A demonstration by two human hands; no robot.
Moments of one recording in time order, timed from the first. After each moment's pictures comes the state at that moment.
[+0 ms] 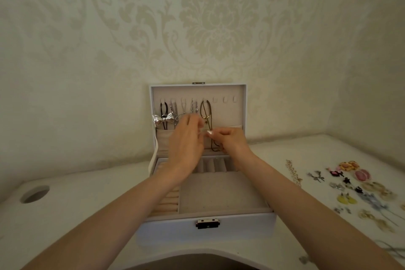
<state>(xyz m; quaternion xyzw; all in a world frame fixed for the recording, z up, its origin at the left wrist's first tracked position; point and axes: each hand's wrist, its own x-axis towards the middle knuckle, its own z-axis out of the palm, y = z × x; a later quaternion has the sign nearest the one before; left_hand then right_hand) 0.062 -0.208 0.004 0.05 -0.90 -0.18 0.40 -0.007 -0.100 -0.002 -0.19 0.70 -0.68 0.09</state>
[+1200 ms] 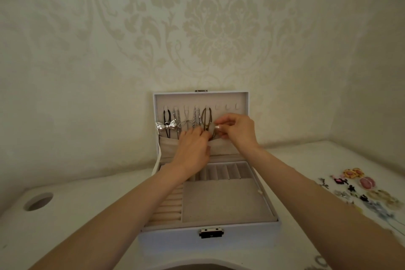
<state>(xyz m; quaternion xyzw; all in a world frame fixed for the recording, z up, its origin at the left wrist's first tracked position) 0.047 -0.216 0.004 0.03 -0.96 0.00 0.28 -0.032 -0.102 0.029 -0.23 0.74 -0.63 -0.04</state>
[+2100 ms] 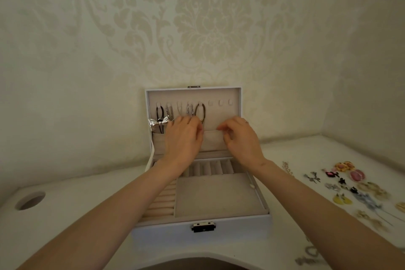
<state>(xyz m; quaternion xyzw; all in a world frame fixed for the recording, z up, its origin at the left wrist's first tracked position) 0.048 -0.215 0.011 0.04 -0.91 -0.06 0.41 -0.028 -0.071 -0.006 -0.37 0.80 -0.38 -0.28</state>
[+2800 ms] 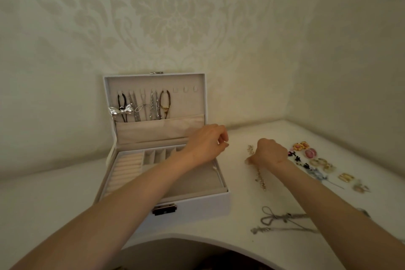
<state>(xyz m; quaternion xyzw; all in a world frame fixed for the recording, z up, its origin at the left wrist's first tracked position) 0.014 -0.114 -0.009 -0.12 -0.96 -0.17 0.18 -0.030 0.055 -0.022 -0.03 1.00 -0.09 0.01</state>
